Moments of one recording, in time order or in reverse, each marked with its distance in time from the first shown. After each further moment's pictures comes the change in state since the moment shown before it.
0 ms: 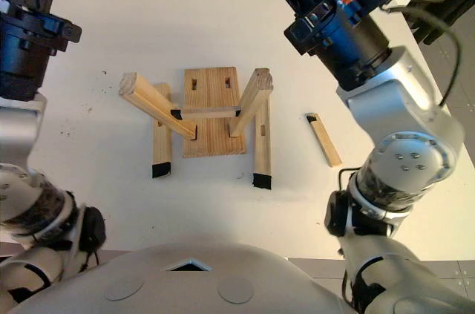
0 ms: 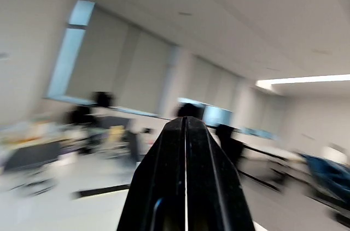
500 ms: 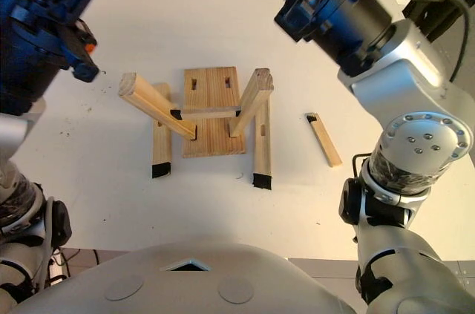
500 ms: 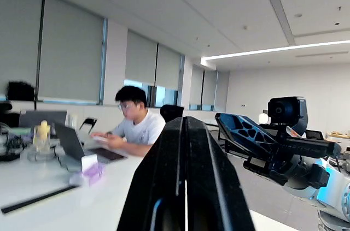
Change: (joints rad) left arm -0.008 0.174 -0.070 0.019 -0.139 -0.094 -0.066; right arm -0.081 -0.011 0.051 0.074 0.105 -0.099 -0.064
